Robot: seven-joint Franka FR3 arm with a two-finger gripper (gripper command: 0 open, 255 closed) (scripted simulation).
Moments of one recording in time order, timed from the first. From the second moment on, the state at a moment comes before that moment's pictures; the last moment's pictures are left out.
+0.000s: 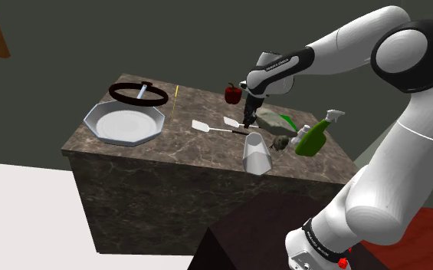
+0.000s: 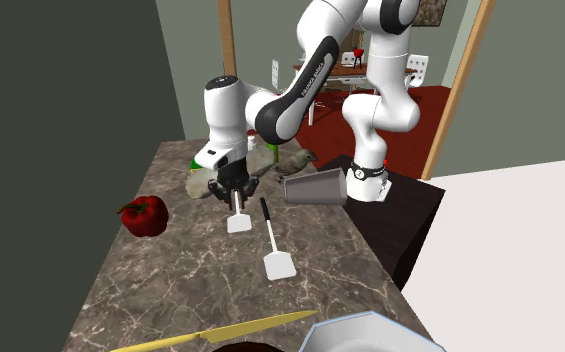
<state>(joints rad) 0.15 0.17 -0.41 -2.20 0.02 2.34 -1.24</state>
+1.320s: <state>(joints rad) 0.16 0.06 -0.42 -2.13 -0.04 2.16 -1.20</state>
